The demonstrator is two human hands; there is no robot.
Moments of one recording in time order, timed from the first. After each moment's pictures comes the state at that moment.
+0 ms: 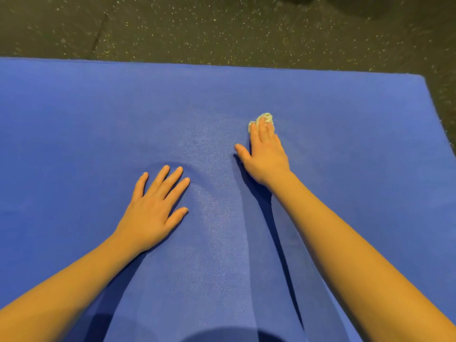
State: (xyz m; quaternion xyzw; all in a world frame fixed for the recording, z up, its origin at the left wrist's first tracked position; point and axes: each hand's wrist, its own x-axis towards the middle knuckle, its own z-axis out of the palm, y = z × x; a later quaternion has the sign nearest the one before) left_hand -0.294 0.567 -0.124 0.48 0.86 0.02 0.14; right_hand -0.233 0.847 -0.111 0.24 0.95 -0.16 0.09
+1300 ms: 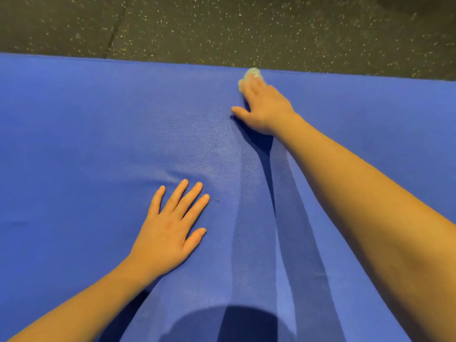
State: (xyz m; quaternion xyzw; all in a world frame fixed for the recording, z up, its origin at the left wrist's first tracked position) left_hand -0.293 0.567 -0.129 0.50 0.86 0.02 0.13; right_hand -0.370 0.885 -0.104 0.12 0.98 -0.09 0.12
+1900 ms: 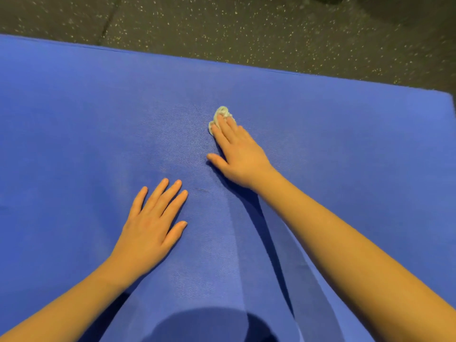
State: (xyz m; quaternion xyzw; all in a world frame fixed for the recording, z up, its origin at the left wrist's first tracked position) left_hand -0.277 0.554 -0.123 0.44 0.88 0.08 0.12; right_hand -0.290 0.819 -0.123 0.01 0.98 -0.15 0.09
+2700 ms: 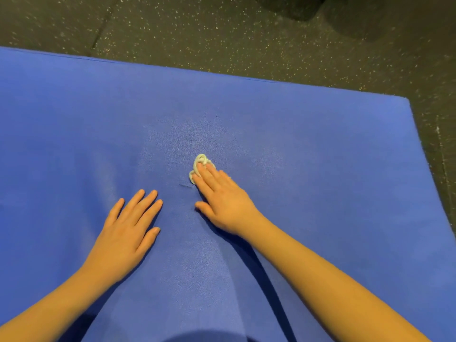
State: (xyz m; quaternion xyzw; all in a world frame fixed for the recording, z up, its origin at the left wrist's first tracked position) left_hand -0.264 0.528 -0.115 0.43 0.89 0.07 0.14; right_hand -0.202 0.778 -0.116 -0.03 0.98 -0.19 0.11
